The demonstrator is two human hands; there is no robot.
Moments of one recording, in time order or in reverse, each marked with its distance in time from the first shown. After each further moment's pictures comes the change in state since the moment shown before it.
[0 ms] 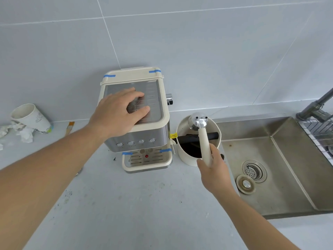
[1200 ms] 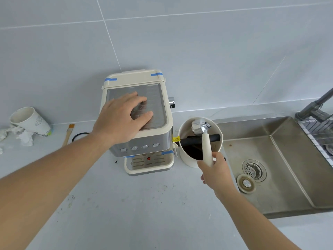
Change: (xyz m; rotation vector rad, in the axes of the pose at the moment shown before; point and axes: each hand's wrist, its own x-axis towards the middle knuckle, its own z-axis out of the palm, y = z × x) left_hand -0.004 0.008 -0.006 0.053 0.001 0.005; right_hand 0.009 -0.011 0.002 0.187 -0.027 0.315
